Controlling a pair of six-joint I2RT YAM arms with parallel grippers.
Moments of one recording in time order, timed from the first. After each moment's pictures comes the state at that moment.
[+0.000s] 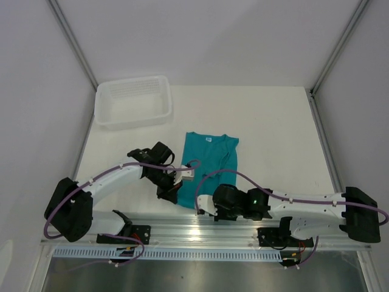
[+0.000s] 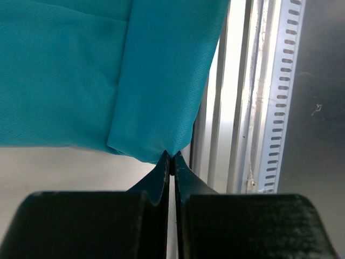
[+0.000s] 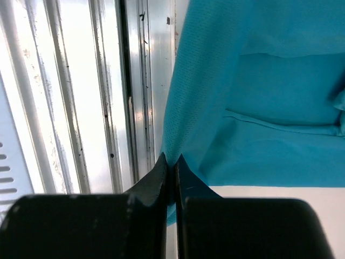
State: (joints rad) left arm -0.61 1.32 0.80 -0.85 0.74 0.68; right arm 1.34 1.17 0.67 -0.50 0.05 -0.29
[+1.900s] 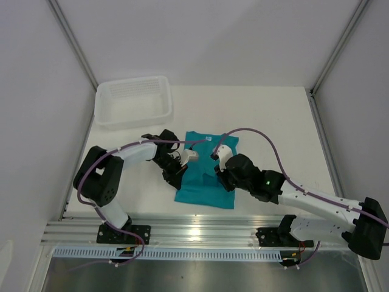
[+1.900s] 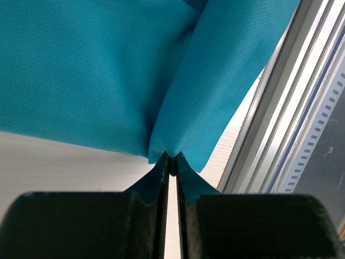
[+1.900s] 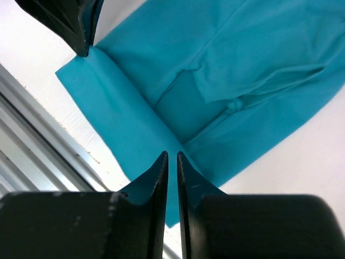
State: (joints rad) left arm -0.50 1.68 0.99 -0.79 0.68 0.56; right arm 1.00 1.08 0.78 -0.40 0.14 0.13
